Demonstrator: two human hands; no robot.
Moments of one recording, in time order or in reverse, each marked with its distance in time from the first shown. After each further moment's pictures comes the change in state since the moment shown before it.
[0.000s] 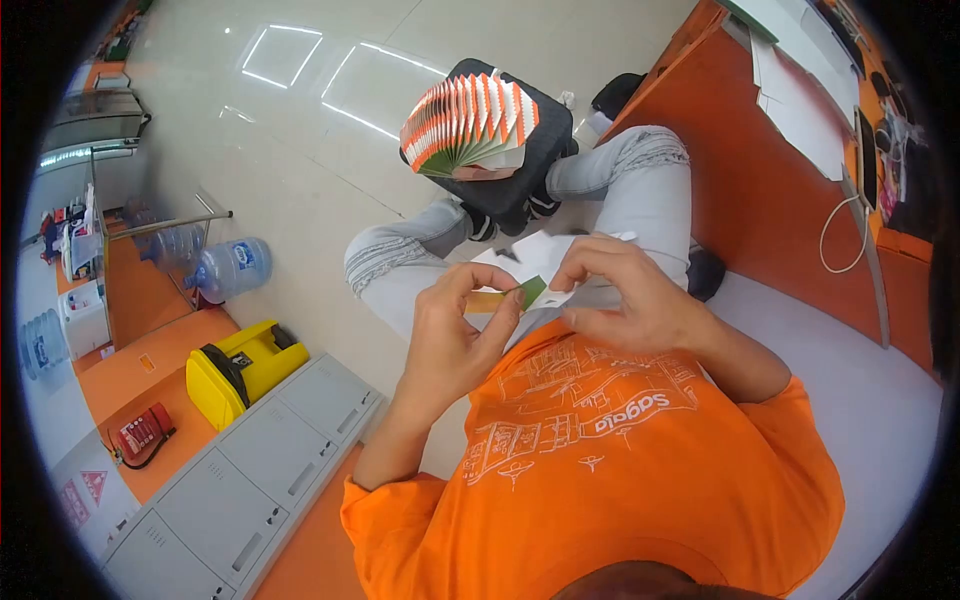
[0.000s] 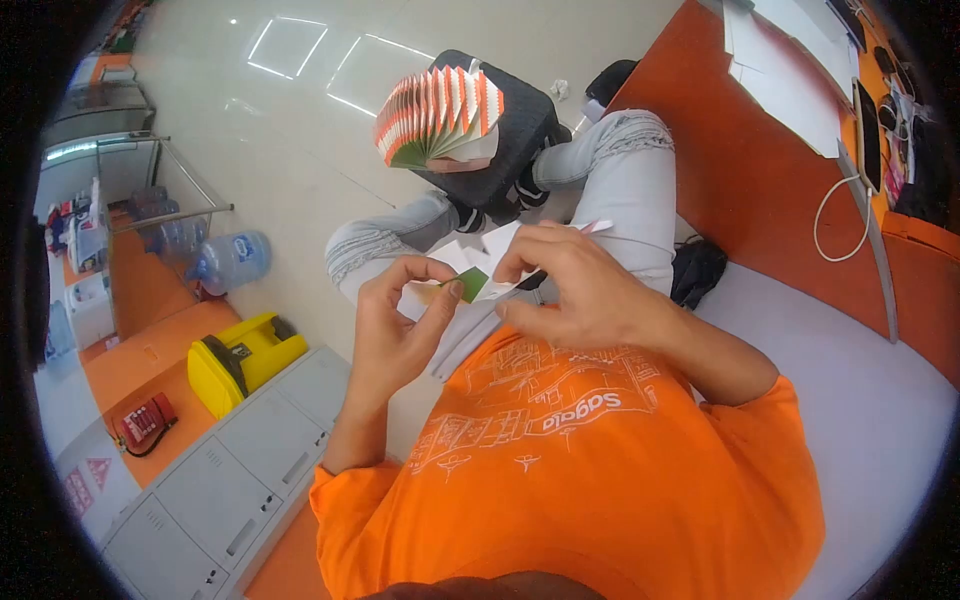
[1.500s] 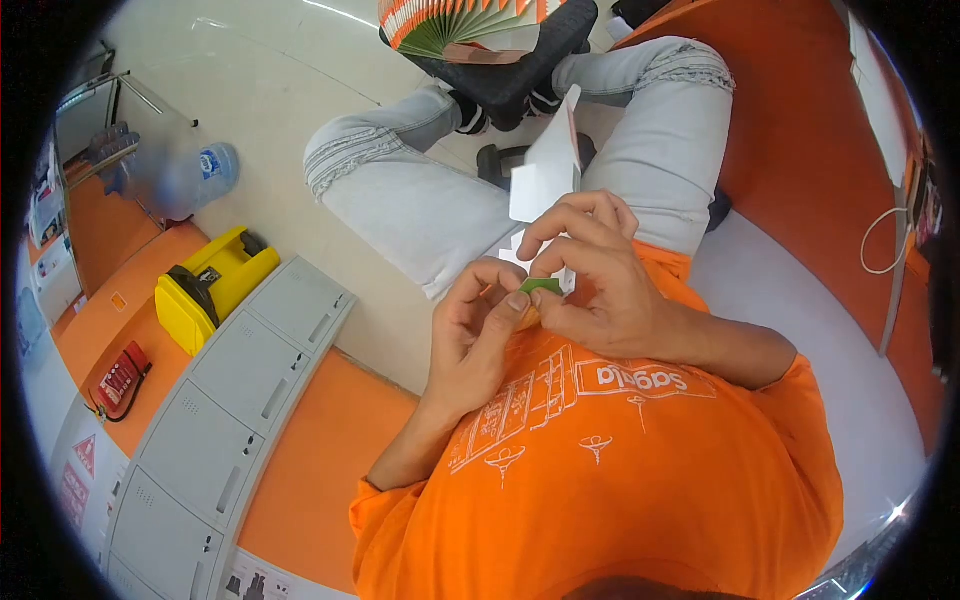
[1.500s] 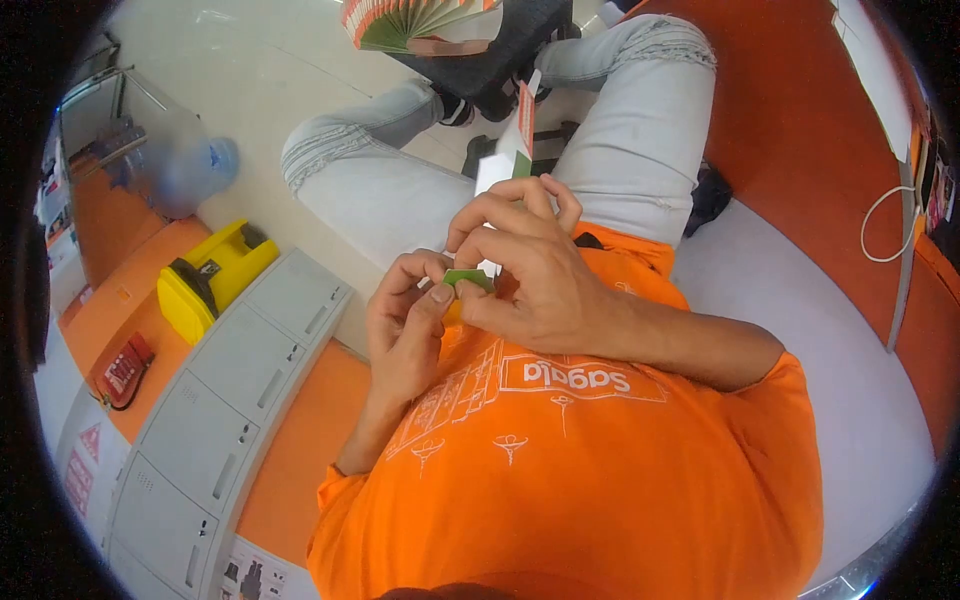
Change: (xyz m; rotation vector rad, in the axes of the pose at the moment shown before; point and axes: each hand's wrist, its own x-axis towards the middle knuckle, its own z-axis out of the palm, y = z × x) left_hand -0.078 -0.017 0.045 -0.812 0.104 -0.481; right_hand -0.015 0.011 0.072 0.008 0.020 0.018
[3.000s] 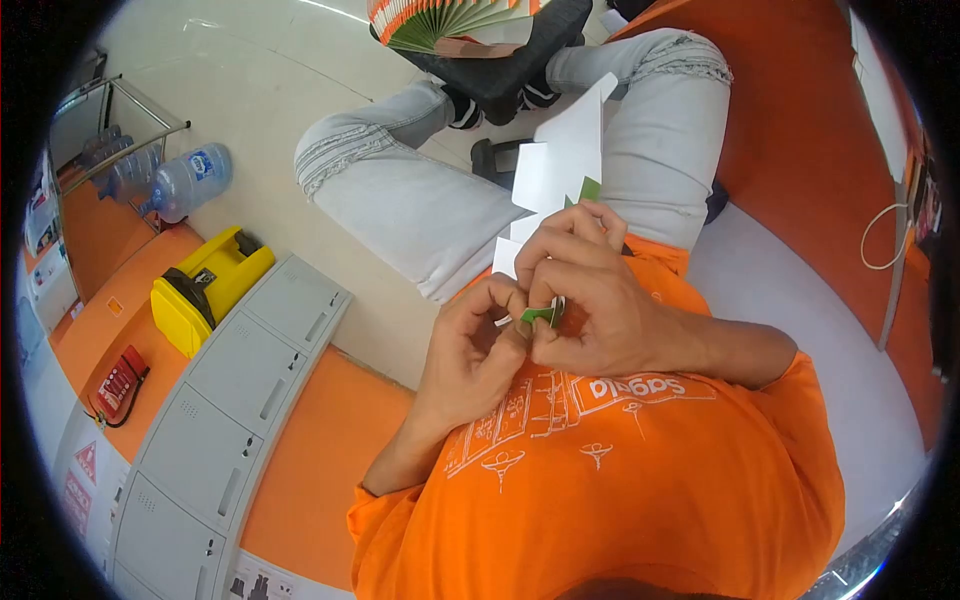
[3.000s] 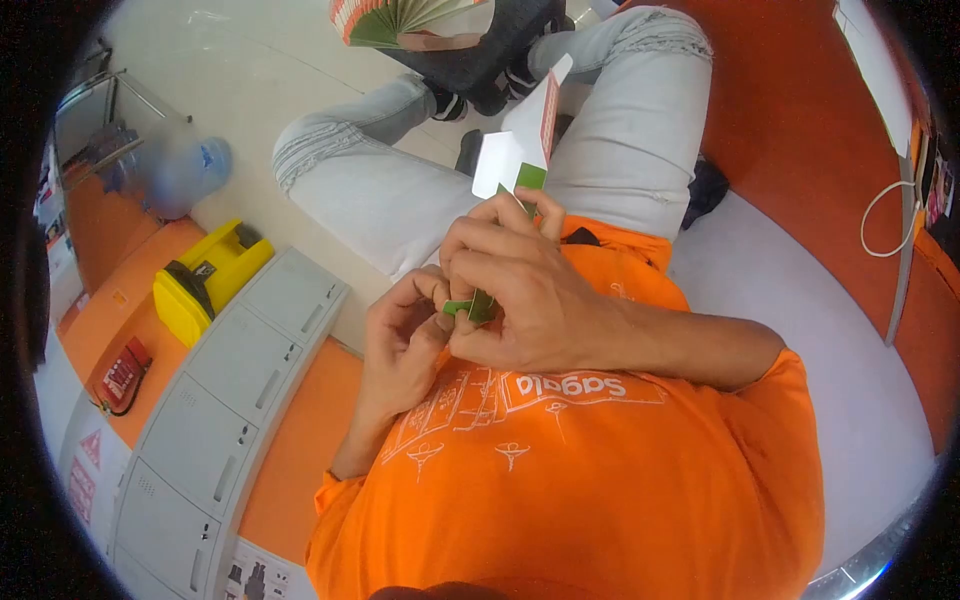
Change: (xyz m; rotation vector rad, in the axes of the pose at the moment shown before) left_hand -0.002 0.003 -0.005 0.110 -0.093 -0.053; right_hand -0.002 -0.010 0.003 0.020 -0.057 -0.037
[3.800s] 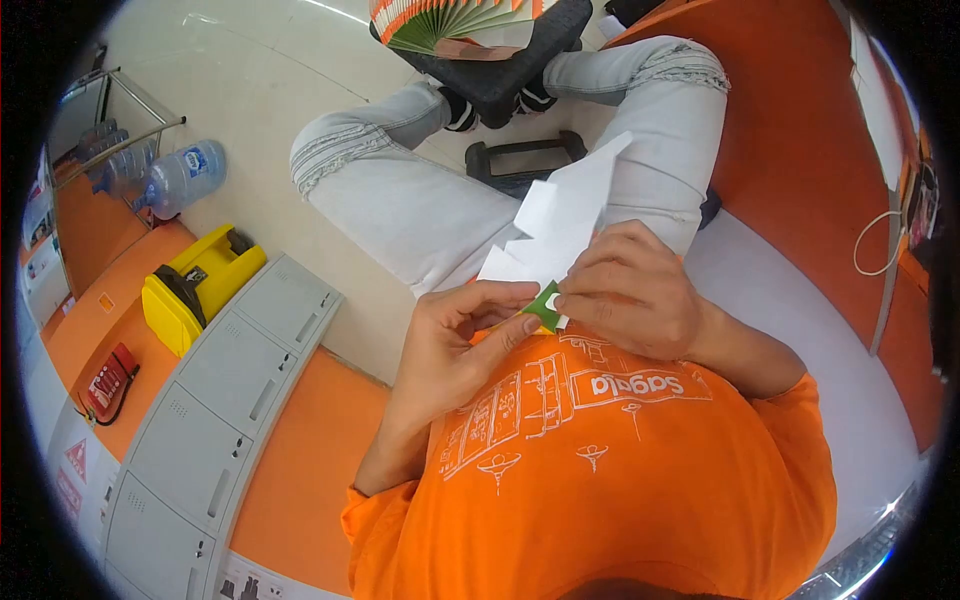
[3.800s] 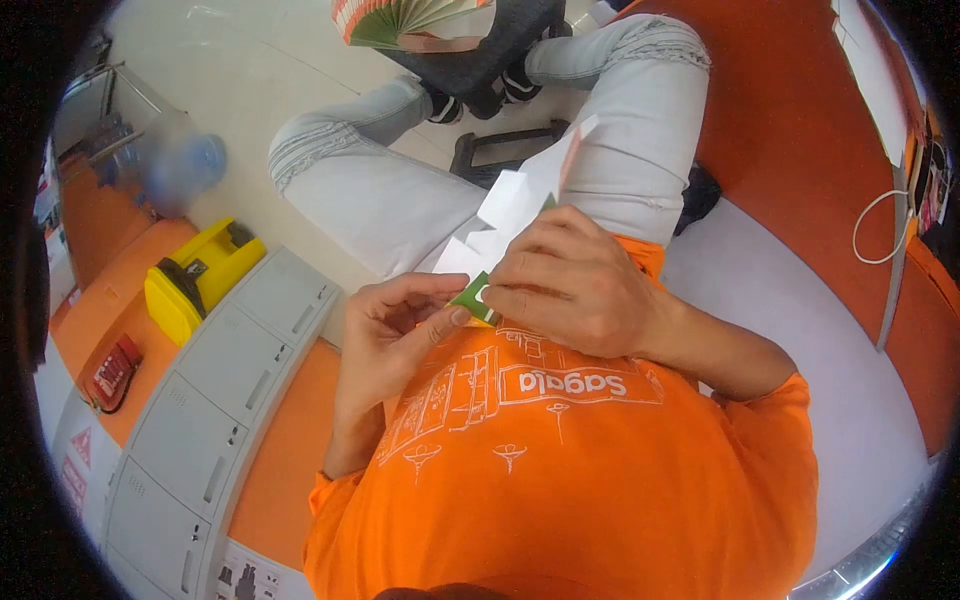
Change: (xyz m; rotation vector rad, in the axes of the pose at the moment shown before) left_hand 0.006 0.009 -0.005 0.067 0.024 -0.045; right_hand -0.020 0.024 -0.028 -0.221 0.077 -0.386
